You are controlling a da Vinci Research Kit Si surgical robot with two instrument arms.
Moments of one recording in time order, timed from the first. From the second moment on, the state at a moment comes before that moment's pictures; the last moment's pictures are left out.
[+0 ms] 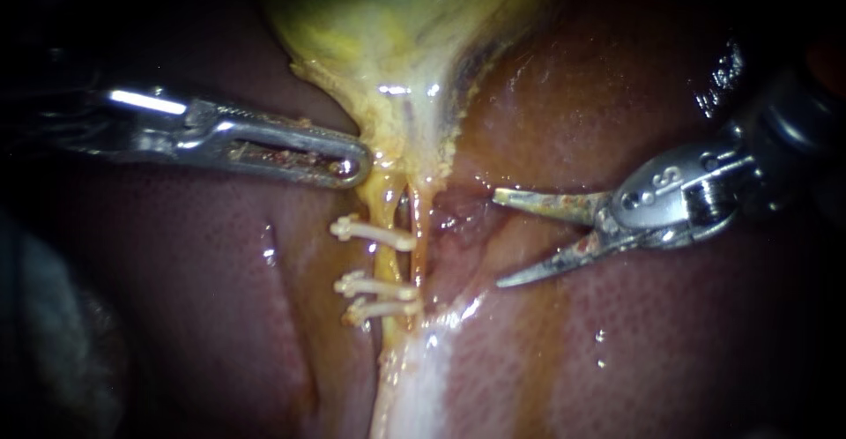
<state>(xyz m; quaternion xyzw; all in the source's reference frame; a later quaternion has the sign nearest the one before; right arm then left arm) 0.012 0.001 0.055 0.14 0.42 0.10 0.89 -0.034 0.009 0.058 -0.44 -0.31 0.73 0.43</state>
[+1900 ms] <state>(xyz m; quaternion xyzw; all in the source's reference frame) 0.023 -0.002 0.061 0.27 0.45 0.12 0.84 -0.031 0.010 0.052 -0.44 -0.31 0.71 0.45</state>
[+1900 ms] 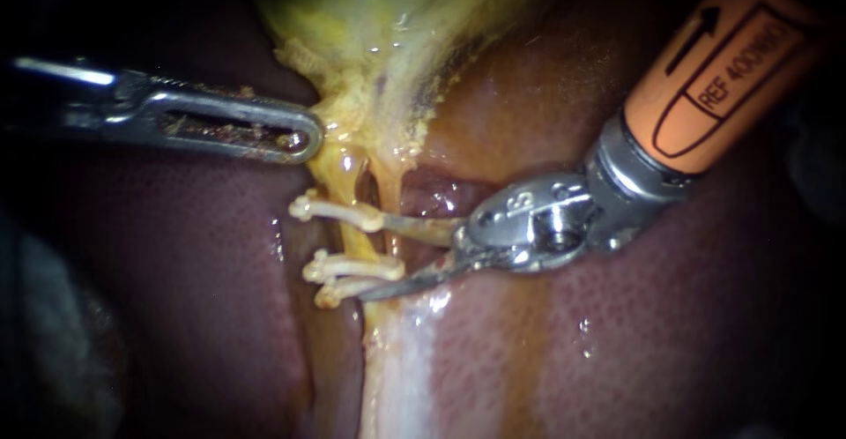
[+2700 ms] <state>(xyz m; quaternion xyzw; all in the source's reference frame) 0.029 -0.002 0.061 0.33 0.50 0.19 0.78 -0.031 0.010 0.052 -0.44 -0.31 0.71 0.45</state>
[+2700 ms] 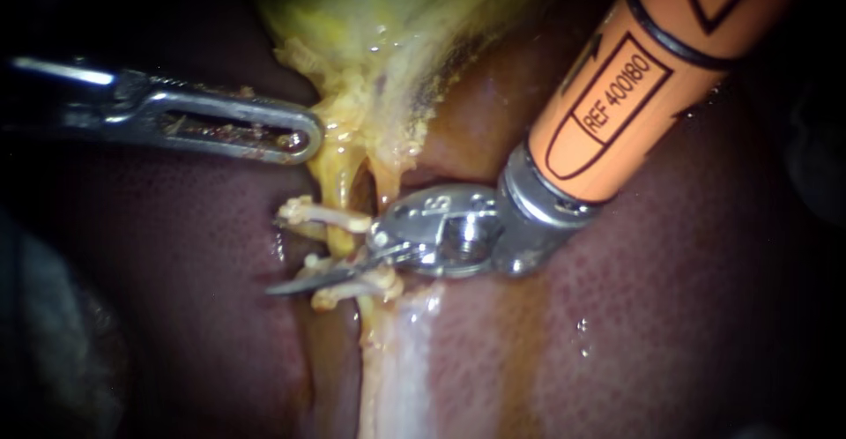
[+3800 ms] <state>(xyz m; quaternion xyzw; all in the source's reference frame) 0.031 -0.002 0.055 0.36 0.52 0.19 0.75 -0.031 0.010 0.052 -0.44 -0.31 0.71 0.45</state>
